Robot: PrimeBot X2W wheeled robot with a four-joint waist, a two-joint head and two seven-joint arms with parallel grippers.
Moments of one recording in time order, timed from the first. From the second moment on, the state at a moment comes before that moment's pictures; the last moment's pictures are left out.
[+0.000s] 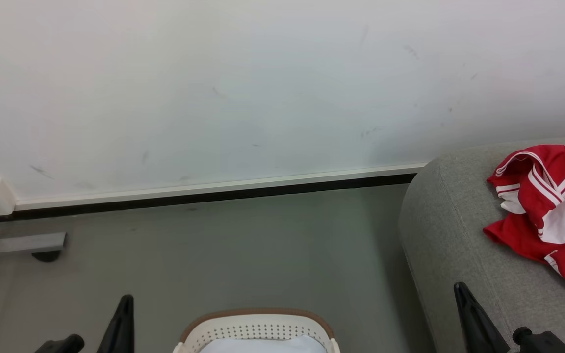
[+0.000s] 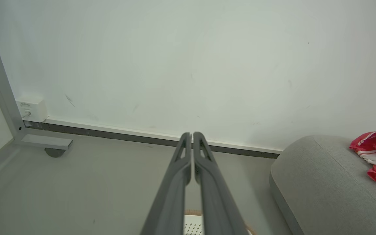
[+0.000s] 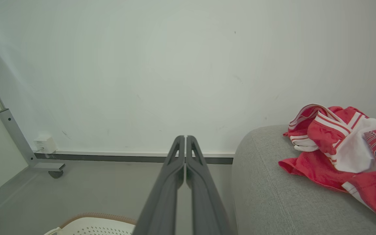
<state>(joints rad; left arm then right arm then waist) 0.02 0.13 -0.01 0.23 -0.34 -0.09 -0.26 0.01 -0.06 0.14 0.19 0.23 0.13 -0.26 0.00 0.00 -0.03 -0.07</state>
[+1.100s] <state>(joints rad) -0.02 0.10 0.03 0.24 -0.84 -0.10 -0.11 -0.02 -0.07 0.07 0.21 0.79 0.13 -0.13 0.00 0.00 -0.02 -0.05</state>
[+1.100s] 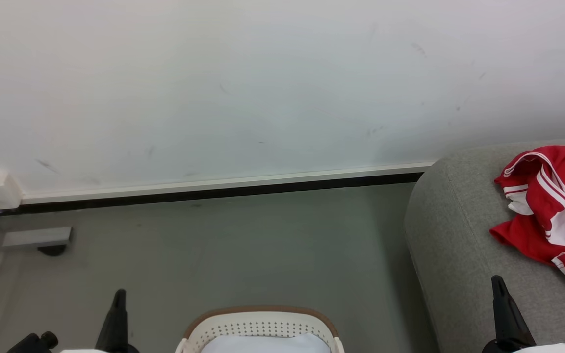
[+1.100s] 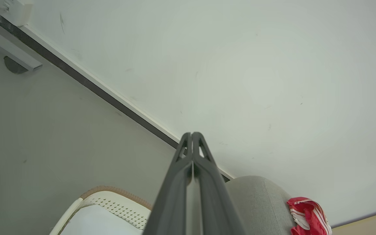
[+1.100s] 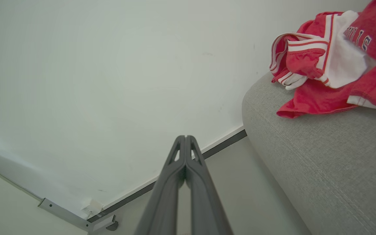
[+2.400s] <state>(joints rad) -0.06 0.07 0.08 0.24 -1.23 -0.12 0.00 -0.06 -0.07 -0.01 0.23 1.24 0.13 -0.02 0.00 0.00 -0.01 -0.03</state>
